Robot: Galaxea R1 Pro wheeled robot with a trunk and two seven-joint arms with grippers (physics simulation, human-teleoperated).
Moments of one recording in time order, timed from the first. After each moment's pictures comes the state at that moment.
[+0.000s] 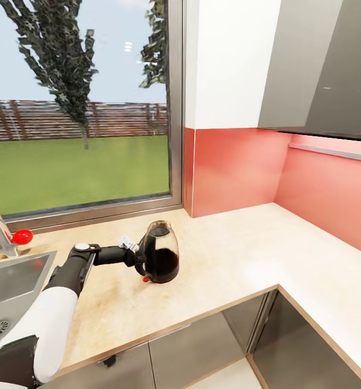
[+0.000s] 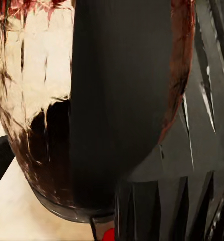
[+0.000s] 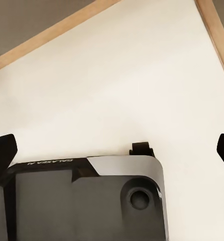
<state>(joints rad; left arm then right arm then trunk) -0.89 0.03 0.30 -0.69 -0.54 0.19 -1.13 -0.38 -0.05 0.37 -0.02 -0.51 0.00 0.10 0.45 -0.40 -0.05</state>
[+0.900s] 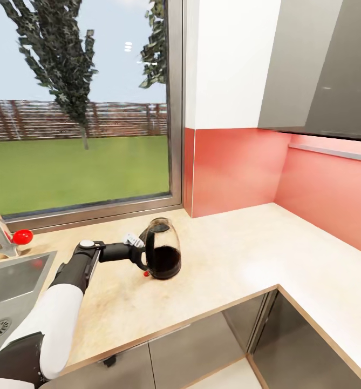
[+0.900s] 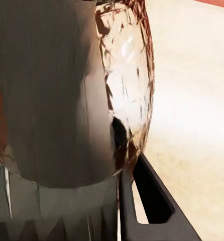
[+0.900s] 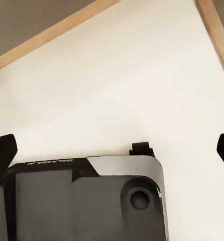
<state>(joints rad) -0.91 -0.01 0.31 -0.70 -0.53 0.20 -1.13 -0.38 -0.05 0.37 -0.02 -0.51 0.00 0.10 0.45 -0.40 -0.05</state>
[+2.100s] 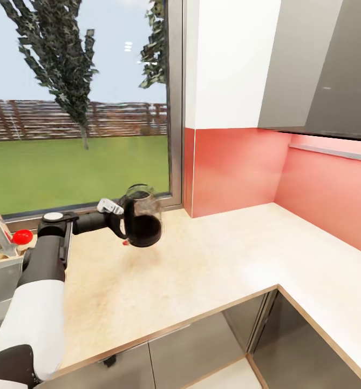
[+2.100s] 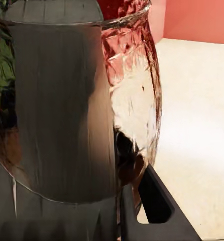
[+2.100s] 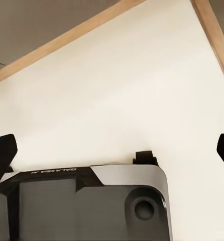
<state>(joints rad) -0.90 0.03 0.31 -1.20 -0.51 0.47 -1.14 -0.38 -0.04 0.37 -0.03 -0.52 -0.03 0.10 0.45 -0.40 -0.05</state>
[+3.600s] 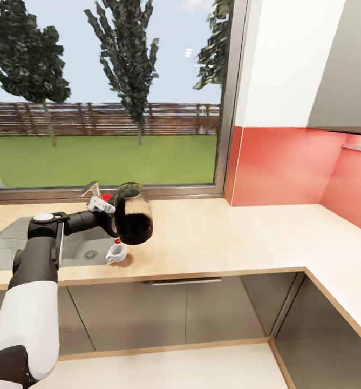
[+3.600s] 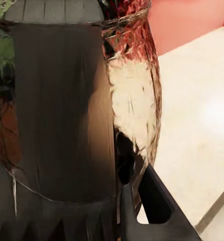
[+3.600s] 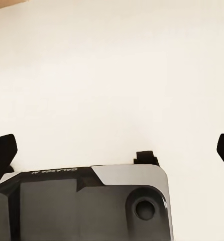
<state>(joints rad) -0.90 0.06 0.34 -1.21 -0.51 0.46 -1.11 -0.38 -0.04 0.36 -0.03 -0.52 -0.03 0.10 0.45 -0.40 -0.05</state>
